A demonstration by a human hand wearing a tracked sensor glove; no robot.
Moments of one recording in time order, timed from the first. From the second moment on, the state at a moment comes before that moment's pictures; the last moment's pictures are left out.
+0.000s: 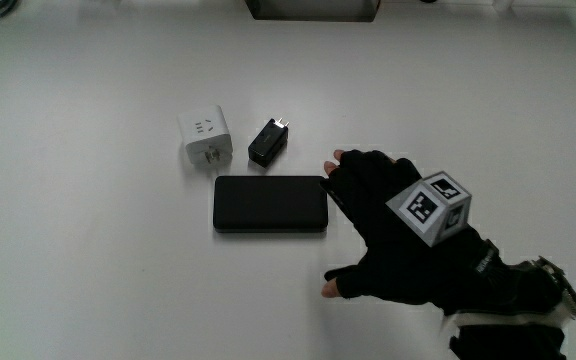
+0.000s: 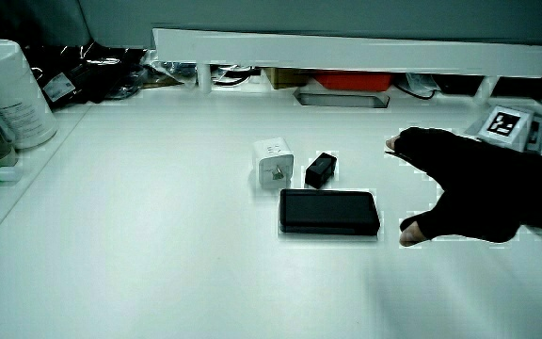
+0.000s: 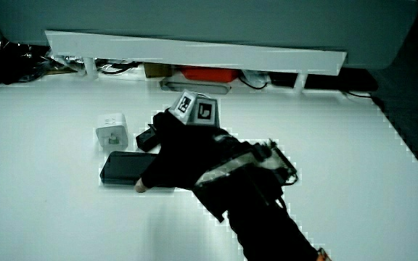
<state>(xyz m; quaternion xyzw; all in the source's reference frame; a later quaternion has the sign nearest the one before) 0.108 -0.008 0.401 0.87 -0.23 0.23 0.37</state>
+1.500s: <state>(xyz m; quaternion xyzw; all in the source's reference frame) 0.030 -0.036 0.543 0.84 -0.15 0.19 0.49</state>
